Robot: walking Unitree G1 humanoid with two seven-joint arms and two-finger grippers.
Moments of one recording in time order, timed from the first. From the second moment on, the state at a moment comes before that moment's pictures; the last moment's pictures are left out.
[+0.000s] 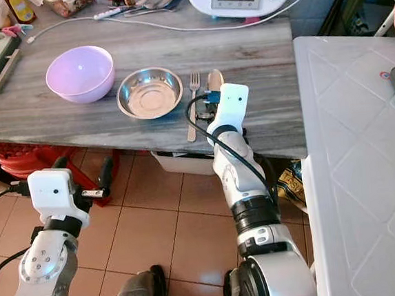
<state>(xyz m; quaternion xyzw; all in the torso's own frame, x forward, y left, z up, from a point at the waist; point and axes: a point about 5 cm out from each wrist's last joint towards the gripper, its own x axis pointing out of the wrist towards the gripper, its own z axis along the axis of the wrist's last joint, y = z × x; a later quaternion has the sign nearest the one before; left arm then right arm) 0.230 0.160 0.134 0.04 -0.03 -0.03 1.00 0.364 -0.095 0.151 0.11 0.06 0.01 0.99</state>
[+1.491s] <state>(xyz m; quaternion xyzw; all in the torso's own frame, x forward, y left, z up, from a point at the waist) 0.231 0.161 0.119 0.02 -0.01 0.04 1.00 0.333 -0.124 0.176 -0.05 -0.15 0.05 0.99</state>
